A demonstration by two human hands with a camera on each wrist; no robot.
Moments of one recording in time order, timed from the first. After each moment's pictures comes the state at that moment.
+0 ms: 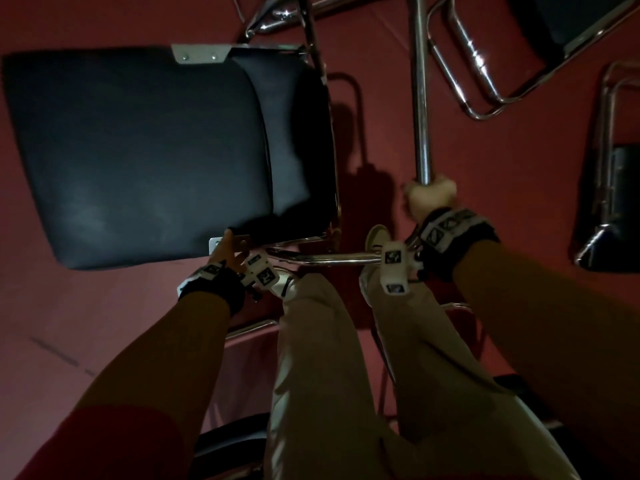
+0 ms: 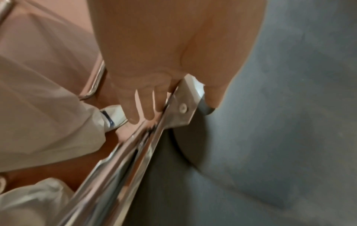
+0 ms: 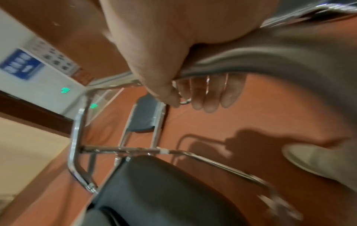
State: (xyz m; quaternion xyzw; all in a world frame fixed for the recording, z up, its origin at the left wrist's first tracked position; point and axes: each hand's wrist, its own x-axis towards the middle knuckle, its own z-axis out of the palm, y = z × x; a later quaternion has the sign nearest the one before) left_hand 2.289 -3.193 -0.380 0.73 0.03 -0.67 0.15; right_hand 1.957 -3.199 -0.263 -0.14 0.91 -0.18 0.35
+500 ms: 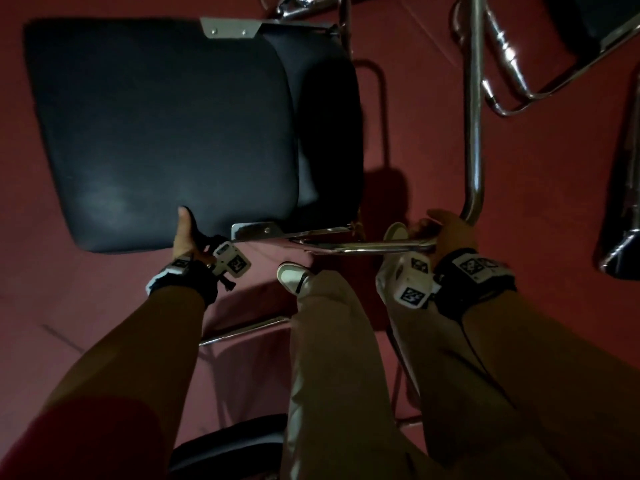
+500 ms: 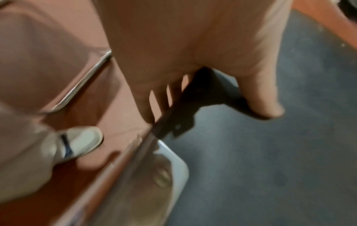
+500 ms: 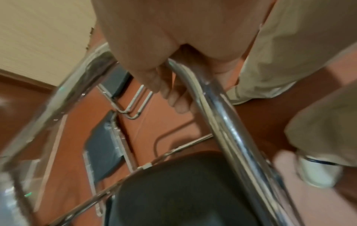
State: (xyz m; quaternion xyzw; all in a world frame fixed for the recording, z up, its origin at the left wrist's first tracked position) left_hand 2.360 -3.215 -0.371 0.70 0.08 -0.65 0.27; right_hand 2.002 -3.146 -0.288 0.25 0.74 -0.44 0.44
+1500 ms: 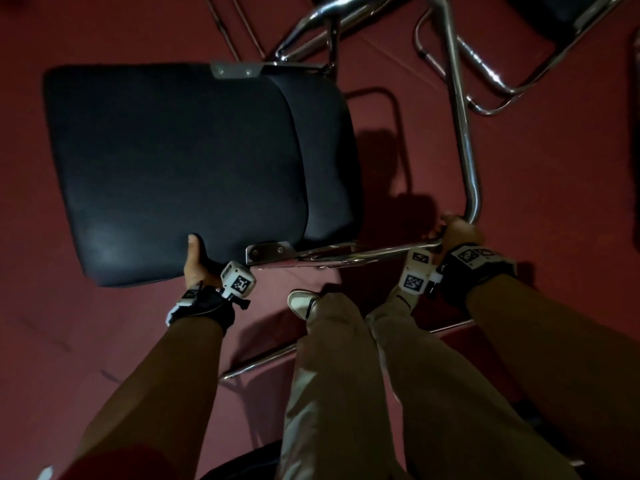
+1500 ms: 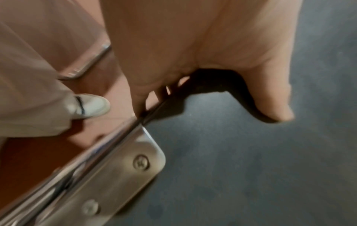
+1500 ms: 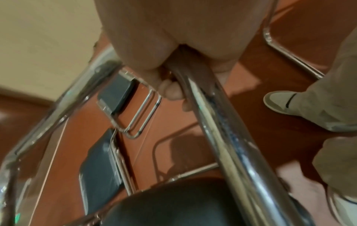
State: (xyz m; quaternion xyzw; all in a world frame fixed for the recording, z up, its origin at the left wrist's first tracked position) left_hand 2.272 -3.214 -0.305 0.61 0.09 -0.67 0.42; right_hand 1.893 -3.130 -0.292 0.22 0.79 -0.42 0.40
